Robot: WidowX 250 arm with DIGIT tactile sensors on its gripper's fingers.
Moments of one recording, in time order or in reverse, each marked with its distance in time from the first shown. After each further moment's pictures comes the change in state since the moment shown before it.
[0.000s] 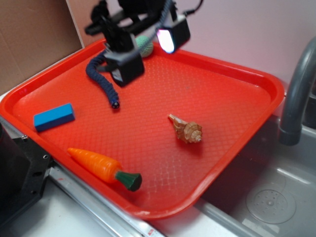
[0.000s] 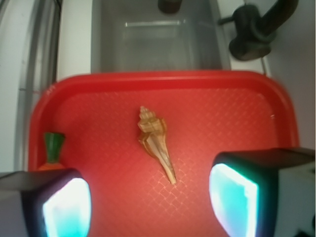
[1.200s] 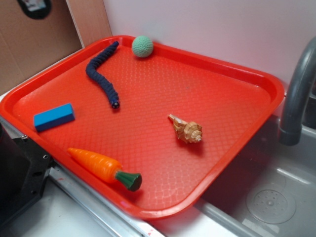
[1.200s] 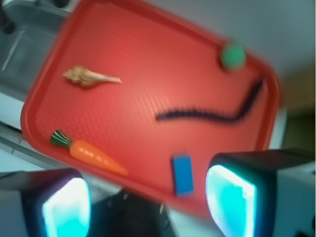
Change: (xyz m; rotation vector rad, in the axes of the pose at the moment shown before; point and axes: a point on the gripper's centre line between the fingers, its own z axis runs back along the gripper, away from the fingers) arm -0.052 -0.056 0.109 0.232 0.080 0.951
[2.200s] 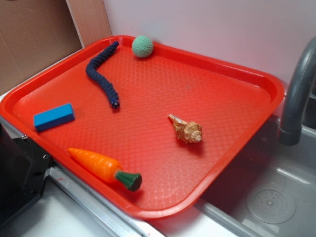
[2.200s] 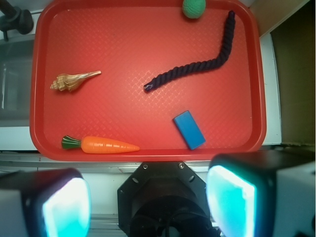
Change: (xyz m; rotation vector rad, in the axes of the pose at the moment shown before) arm -0.050 0.010 0.025 -0.065 0.090 0.573
